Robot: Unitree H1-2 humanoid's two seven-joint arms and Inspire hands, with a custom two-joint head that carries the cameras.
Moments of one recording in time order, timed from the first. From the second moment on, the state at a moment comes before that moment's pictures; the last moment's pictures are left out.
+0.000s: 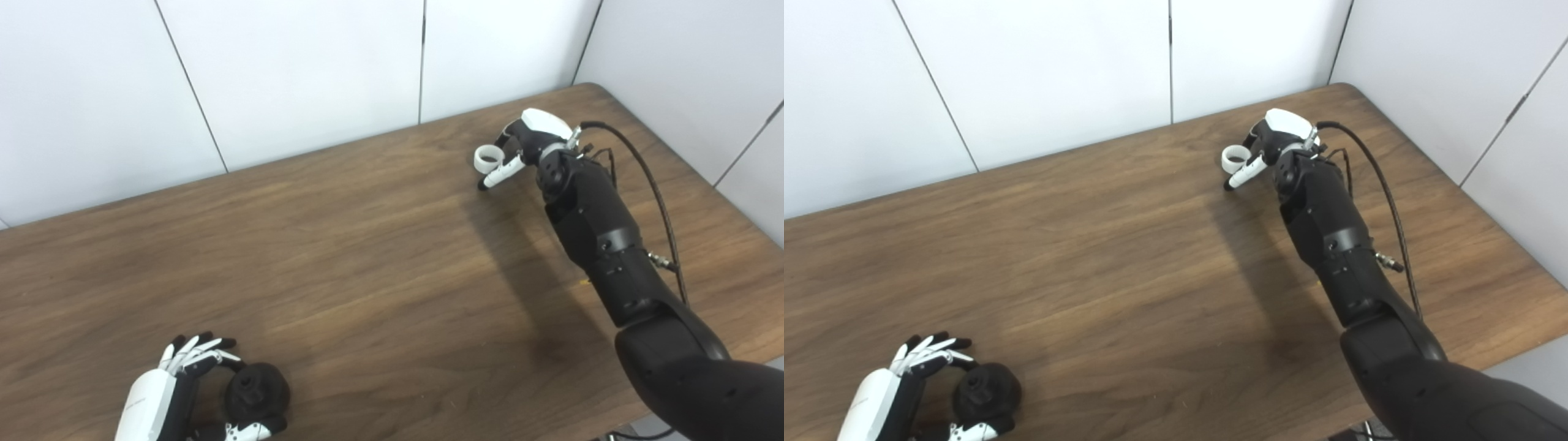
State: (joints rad) left arm 0.18 0.27 -0.19 -0.32 0.68 -0.02 -0.12; right arm -0.54 -0.43 -0.04 0.31 -0.96 0.47 0.38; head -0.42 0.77
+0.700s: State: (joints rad) left arm 0.18 0.27 -0.19 -0.34 0.68 -0.02 -0.12; right arm -0.54 -0.42 -0.02 0.31 -0.91 0.47 0.32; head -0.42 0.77
